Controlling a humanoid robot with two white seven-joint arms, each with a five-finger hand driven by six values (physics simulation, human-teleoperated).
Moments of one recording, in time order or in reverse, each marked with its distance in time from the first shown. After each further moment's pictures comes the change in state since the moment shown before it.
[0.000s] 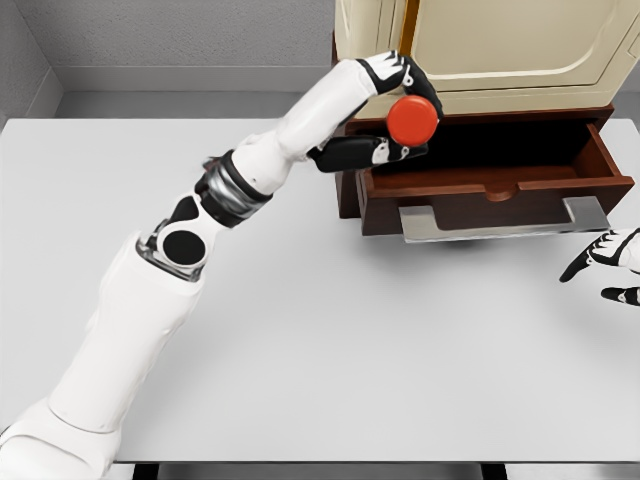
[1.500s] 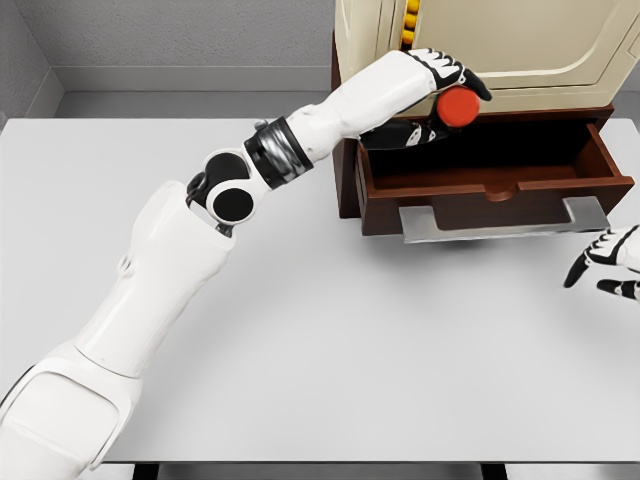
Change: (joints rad) left arm -0.178 -0.057 -0.078 0.256 -0.260 -0.002 0.007; right arm -0.025 -0.017 0.026 0.000 -0.001 0.000 0.000
